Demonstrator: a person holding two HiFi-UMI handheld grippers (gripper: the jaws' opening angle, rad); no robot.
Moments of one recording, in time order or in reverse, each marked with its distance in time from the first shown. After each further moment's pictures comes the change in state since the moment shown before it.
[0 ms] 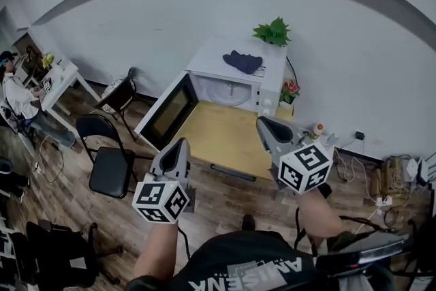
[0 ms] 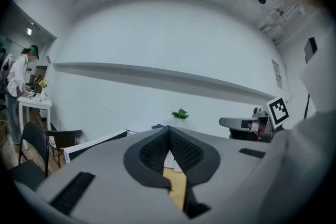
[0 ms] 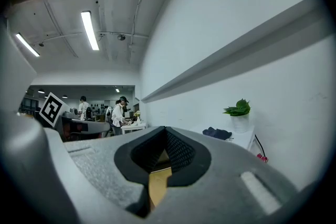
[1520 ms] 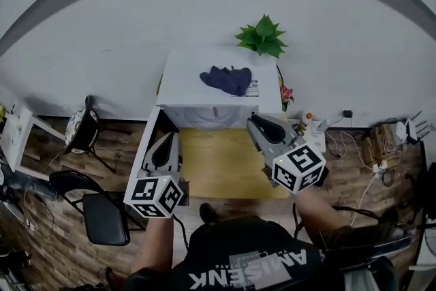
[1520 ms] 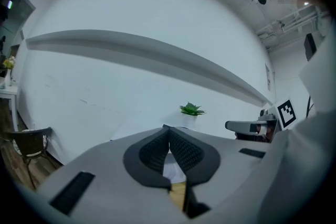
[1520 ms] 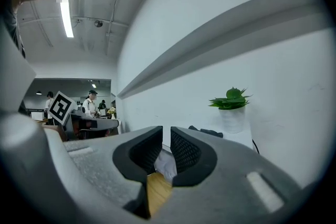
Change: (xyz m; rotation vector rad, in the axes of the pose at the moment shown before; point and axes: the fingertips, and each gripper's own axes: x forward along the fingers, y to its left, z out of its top) left arm 0.224 0.115 0.000 -0.011 0.080 -0.234; right arm 0.152 -0.106 -0.026 0.030 0.023 -0.242
